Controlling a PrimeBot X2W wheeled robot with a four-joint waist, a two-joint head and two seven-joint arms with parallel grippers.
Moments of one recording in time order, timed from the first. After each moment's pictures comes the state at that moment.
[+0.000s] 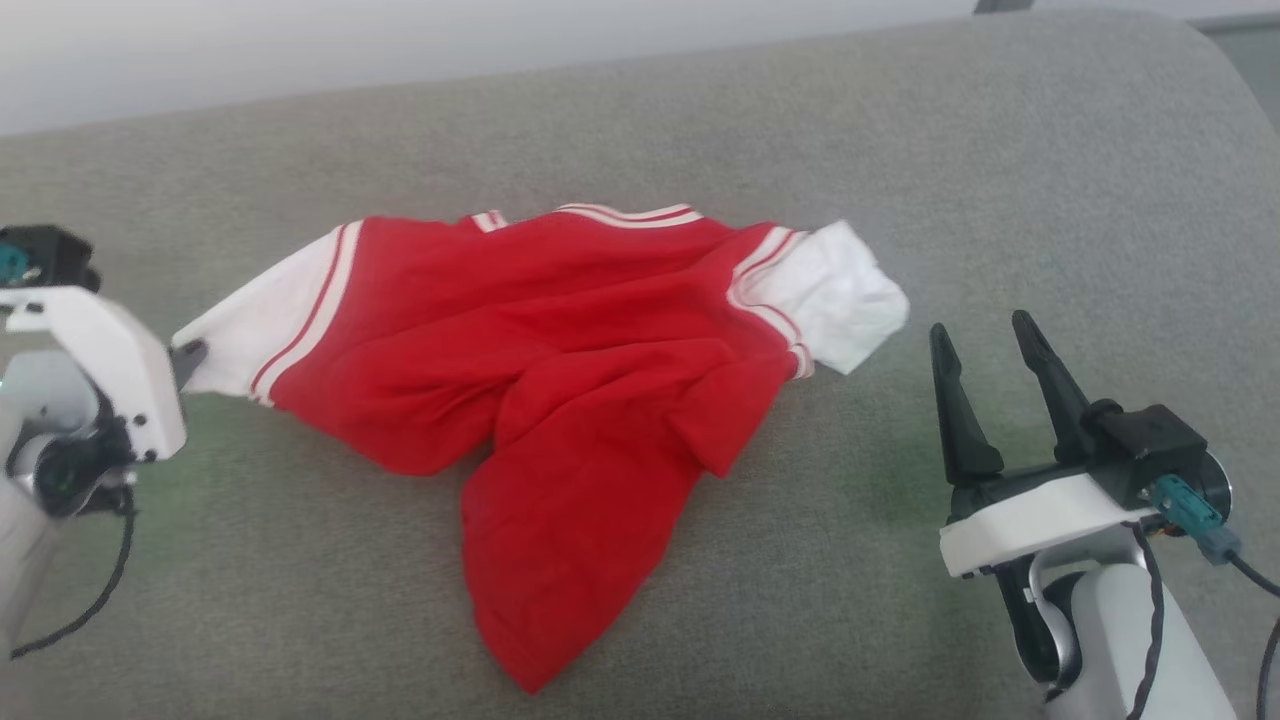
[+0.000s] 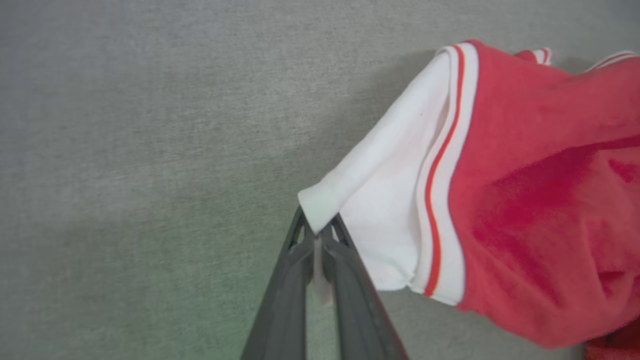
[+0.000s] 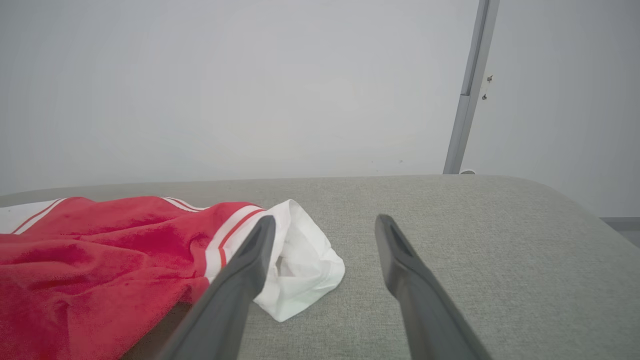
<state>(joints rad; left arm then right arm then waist) -0.88 0.70 -0.86 0.87 -1.17 -0.13 0.31 -0.25 -0.05 0.02 0.23 0.15 0.13 -0.23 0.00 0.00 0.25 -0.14</state>
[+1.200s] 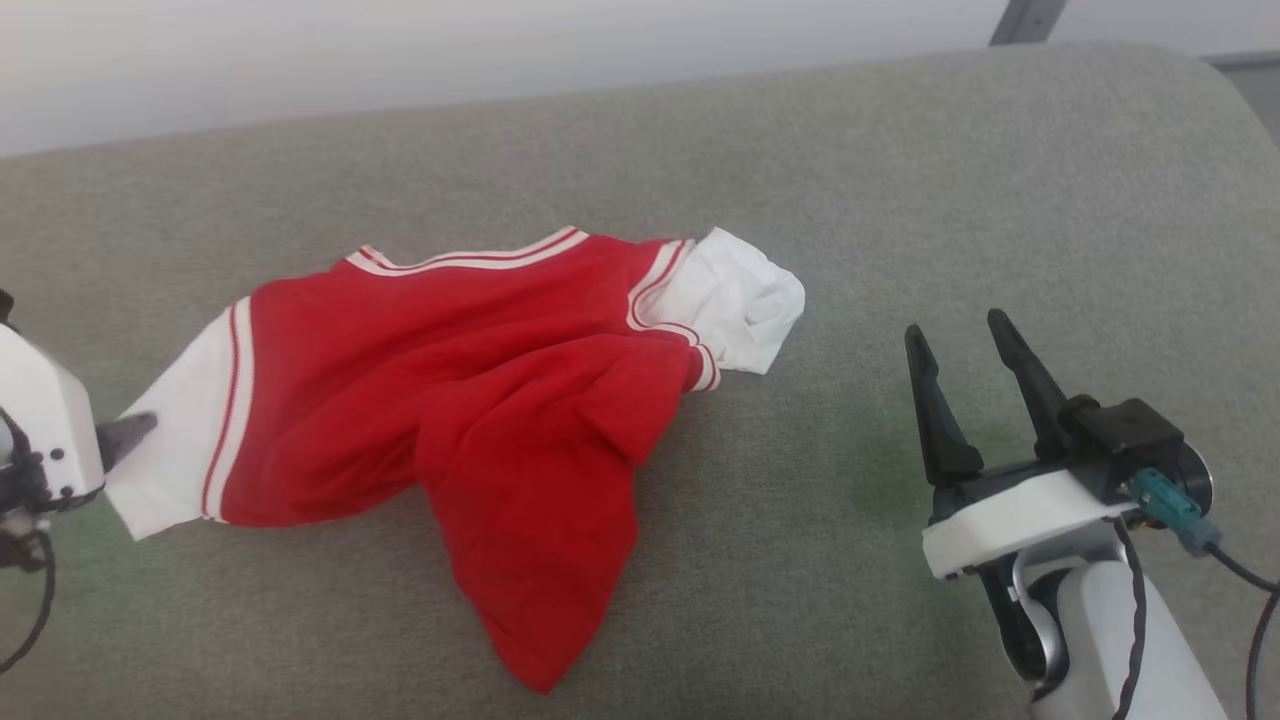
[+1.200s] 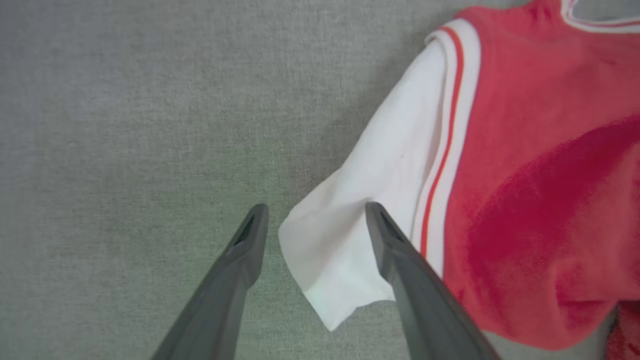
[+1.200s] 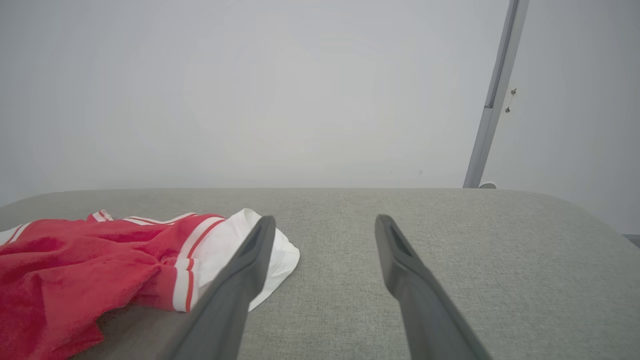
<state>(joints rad) -0.85 0.79 -0.88 0.90 -1.25 -0.13 0.46 -0.25 -0.05 0.06 0.21 0.16 0.13 -0.20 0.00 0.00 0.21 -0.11</state>
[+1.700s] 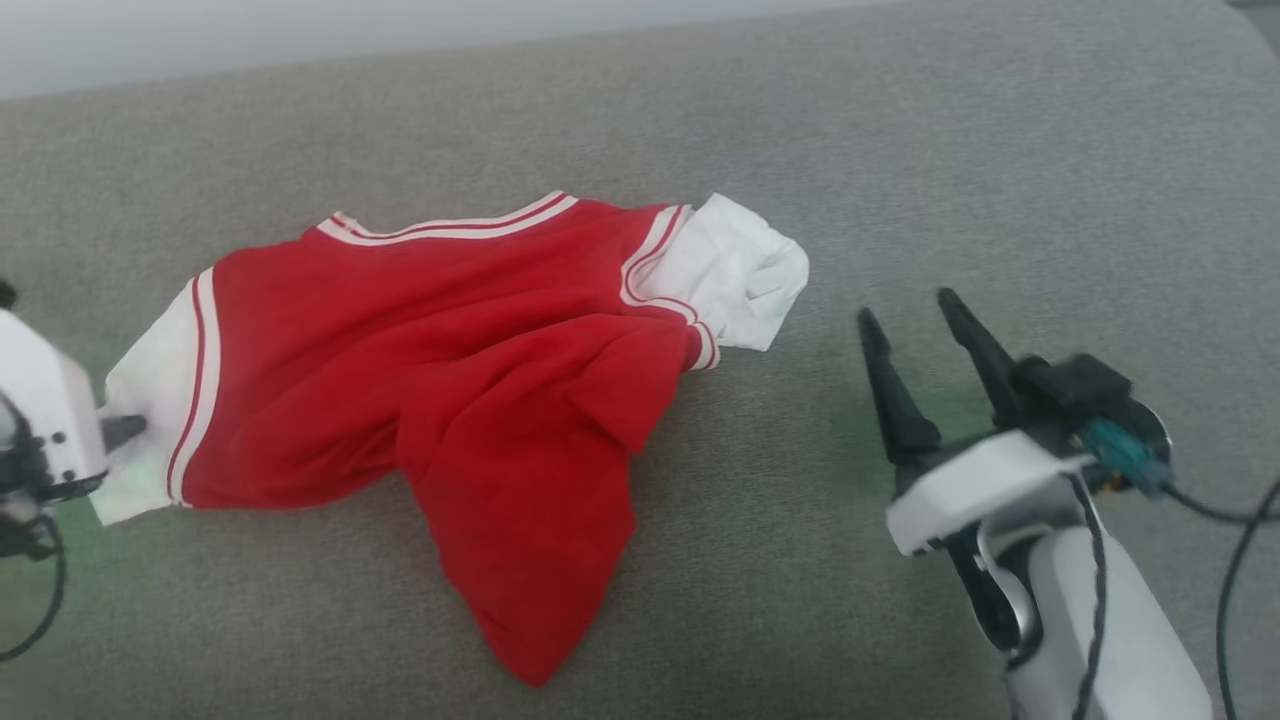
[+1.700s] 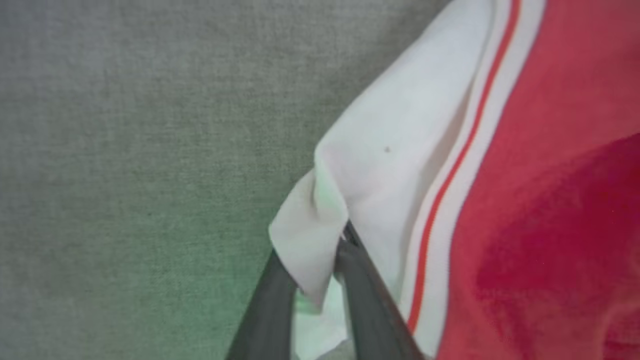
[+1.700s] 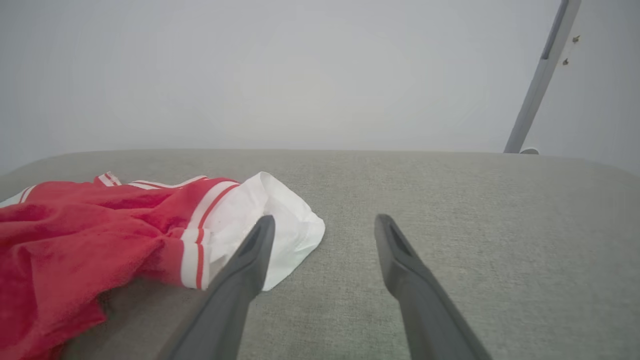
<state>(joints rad) -0.90 0.77 -0.90 0.97 -1.30 -0.13 0.58 -0.30 -0.05 0.12 0.21 0.17 0.13 -0.11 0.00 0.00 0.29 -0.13</state>
